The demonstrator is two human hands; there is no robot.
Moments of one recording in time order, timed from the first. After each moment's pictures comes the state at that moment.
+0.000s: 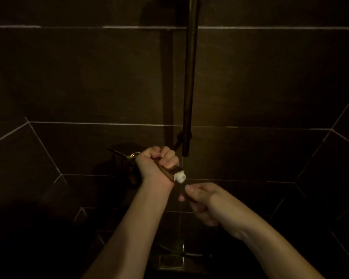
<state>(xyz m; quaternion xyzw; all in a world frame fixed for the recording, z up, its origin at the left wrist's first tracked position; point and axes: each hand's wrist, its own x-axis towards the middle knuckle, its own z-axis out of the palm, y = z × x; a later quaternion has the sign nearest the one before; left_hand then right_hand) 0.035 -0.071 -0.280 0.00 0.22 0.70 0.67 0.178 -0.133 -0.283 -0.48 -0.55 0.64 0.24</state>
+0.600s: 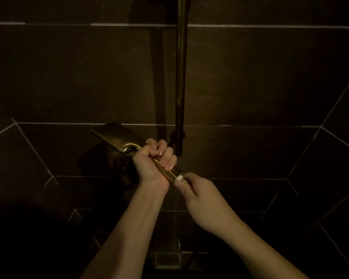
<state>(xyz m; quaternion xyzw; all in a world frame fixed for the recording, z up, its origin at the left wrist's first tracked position) 0.046 -0.073 -0.281 0.12 0.18 0.72 0.66 0.167 -0.133 -0.289 -0.54 -0.70 0.37 0.30</state>
